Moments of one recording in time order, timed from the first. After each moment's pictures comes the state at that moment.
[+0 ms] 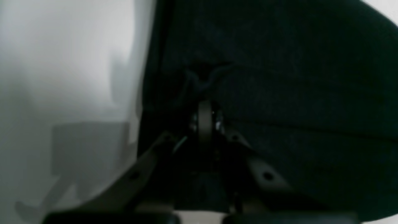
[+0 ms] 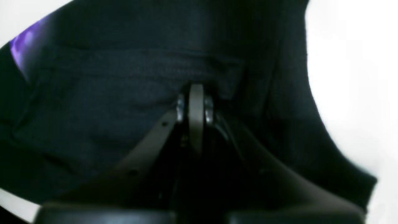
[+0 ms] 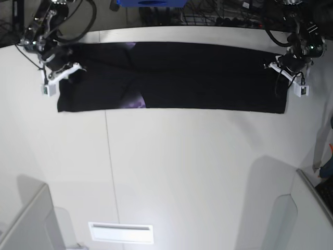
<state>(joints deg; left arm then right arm) 20.1 -15.9 -32.8 90.1 -29.0 -19.7 53.9 -14.8 0.7 32.2 91.4 24.8 26.9 -54.5</state>
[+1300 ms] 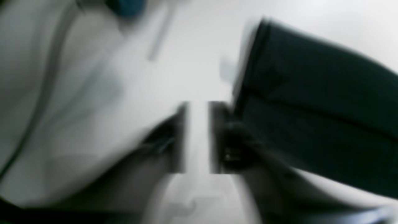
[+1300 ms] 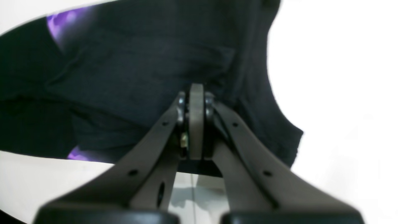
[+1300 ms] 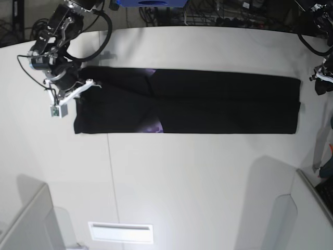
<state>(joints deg) 16.4 -21.7 -54.9 90.8 -38.4 -29.7 57.4 -10.7 -7.4 30.6 109.0 17.4 26.8 -64.2</state>
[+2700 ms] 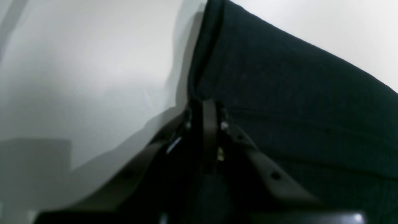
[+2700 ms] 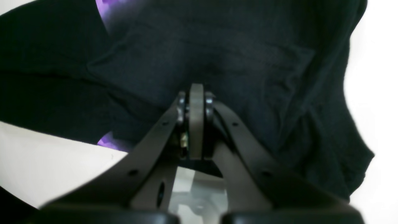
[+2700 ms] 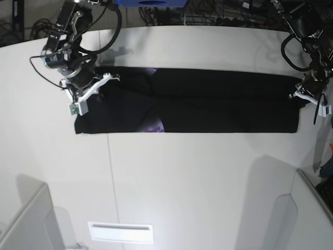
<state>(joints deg) 2.8 -23.6 -40.4 64.0 -31.9 -30.7 44.4 -15.0 -7.1 21.4 109.0 17.6 26.8 -59.7</state>
